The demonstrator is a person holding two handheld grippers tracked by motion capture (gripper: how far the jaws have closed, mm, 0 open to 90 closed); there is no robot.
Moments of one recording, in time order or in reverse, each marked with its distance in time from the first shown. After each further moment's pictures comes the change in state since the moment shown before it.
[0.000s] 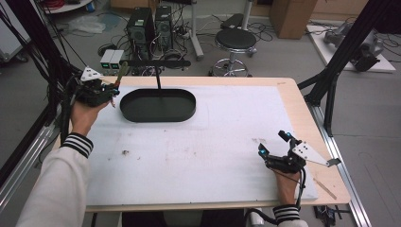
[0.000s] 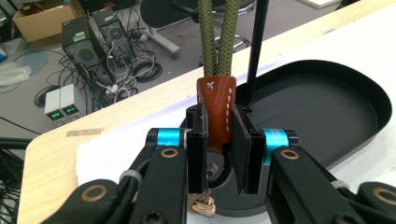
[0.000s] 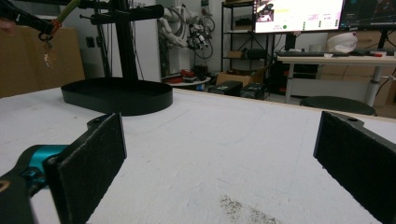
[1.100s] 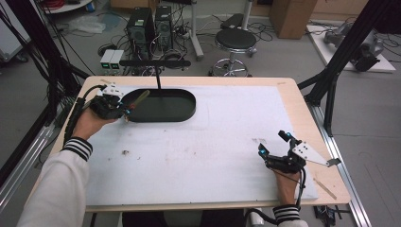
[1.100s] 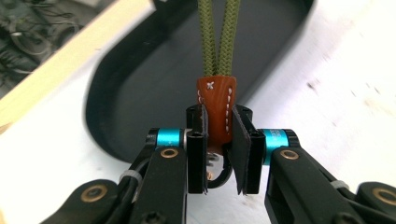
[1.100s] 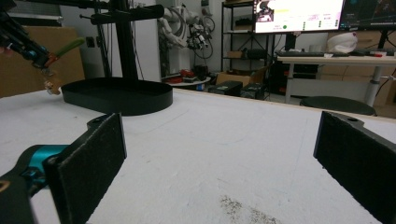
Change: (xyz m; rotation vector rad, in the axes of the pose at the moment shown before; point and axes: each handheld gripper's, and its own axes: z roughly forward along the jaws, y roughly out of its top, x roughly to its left) left arm -0.026 -0.020 0.020 0.244 -0.269 0.243; right arm 0.000 0.000 0.000 0.001 0.001 -0.002
